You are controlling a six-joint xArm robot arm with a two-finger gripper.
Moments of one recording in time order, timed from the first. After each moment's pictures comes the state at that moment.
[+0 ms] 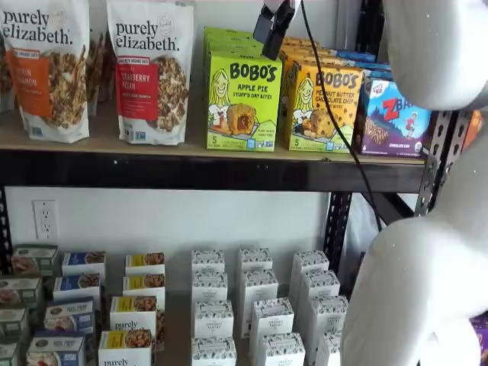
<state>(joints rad) 0.15 -0.06 -1.78 0.29 1.68 -1.35</state>
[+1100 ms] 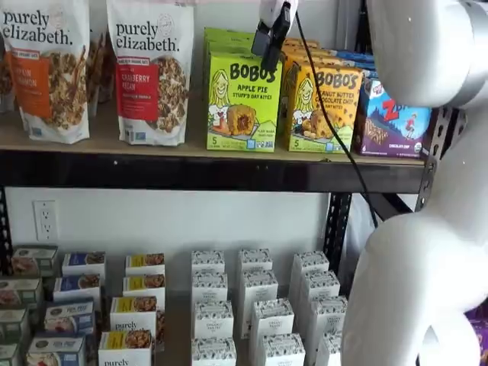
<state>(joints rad) 0.16 0.02 -1.83 0.23 1.71 -1.35</state>
